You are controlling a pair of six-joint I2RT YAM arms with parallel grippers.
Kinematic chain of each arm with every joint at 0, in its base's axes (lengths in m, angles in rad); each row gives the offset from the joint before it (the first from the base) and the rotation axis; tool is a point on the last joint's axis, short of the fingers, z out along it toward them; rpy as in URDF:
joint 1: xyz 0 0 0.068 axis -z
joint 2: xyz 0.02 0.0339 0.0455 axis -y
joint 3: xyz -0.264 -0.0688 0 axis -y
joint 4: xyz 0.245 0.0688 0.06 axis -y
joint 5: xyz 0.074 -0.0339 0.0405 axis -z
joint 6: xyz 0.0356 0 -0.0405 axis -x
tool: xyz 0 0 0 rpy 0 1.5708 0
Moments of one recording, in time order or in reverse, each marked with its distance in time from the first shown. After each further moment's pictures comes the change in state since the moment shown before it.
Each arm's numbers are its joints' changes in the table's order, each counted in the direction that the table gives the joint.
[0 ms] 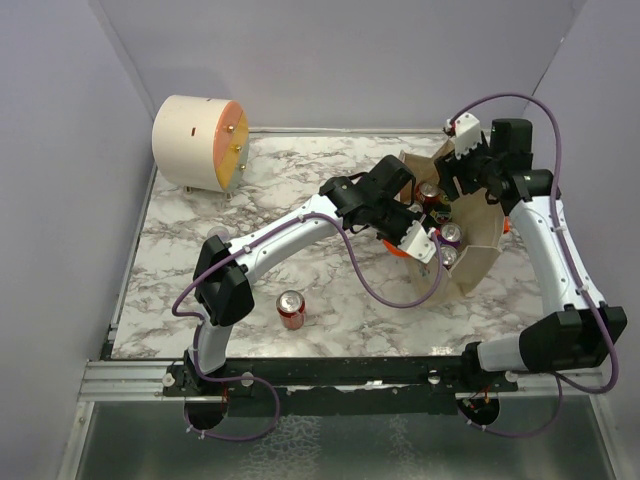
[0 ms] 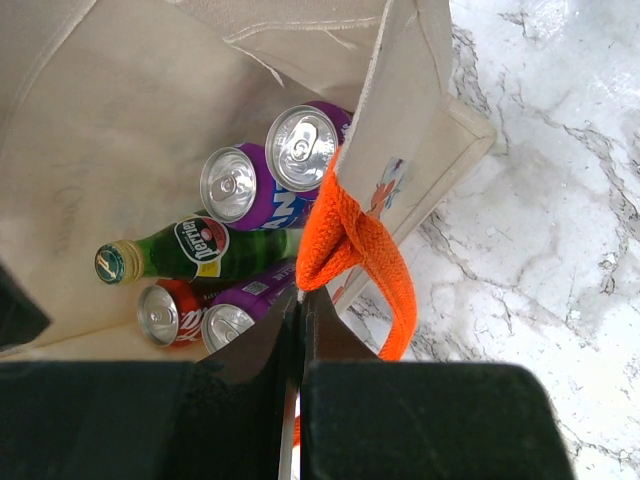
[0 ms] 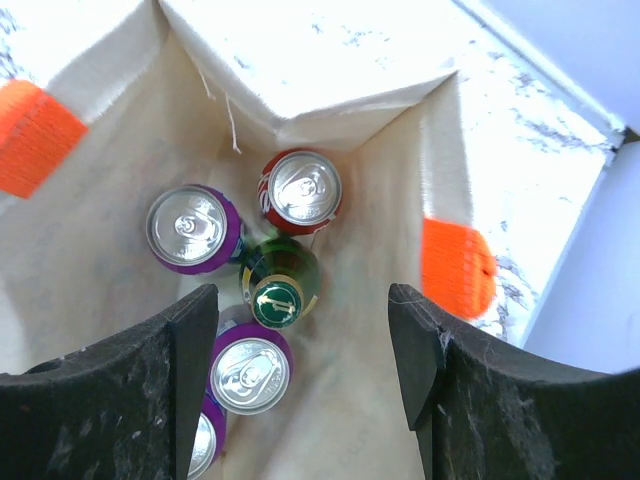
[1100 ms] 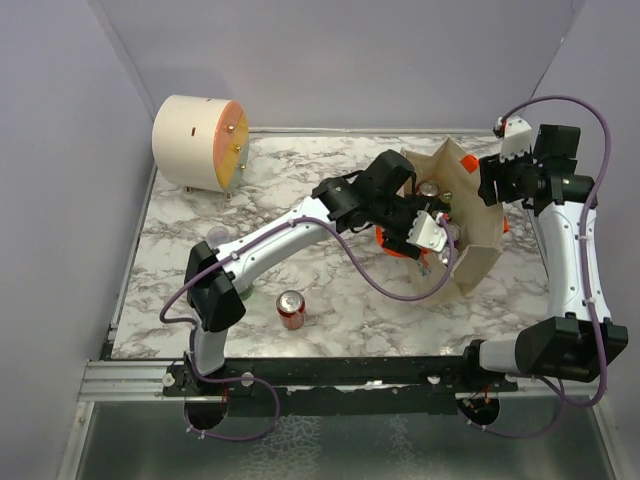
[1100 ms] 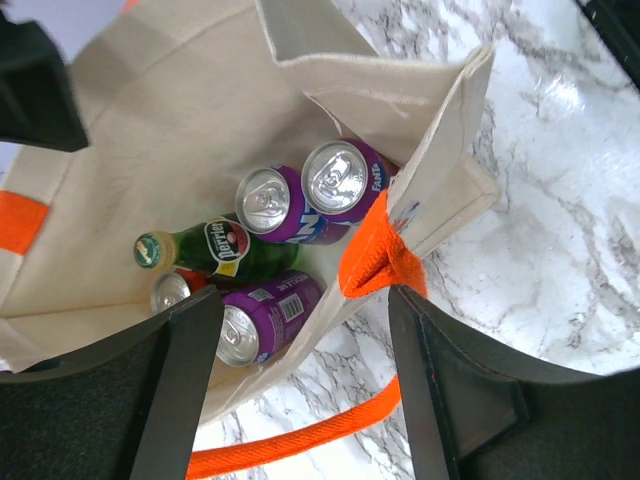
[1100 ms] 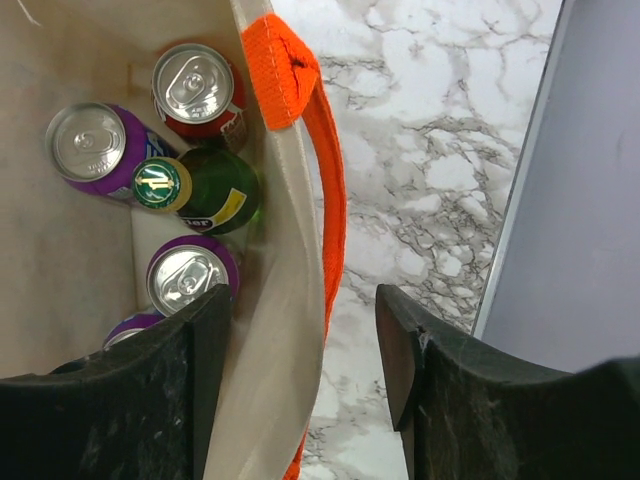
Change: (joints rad) left arm 0.025 0.044 -0.006 0.092 -0.038 0.220; right arm 0.242 0.058 0.043 -0.158 -0.003 -0.076
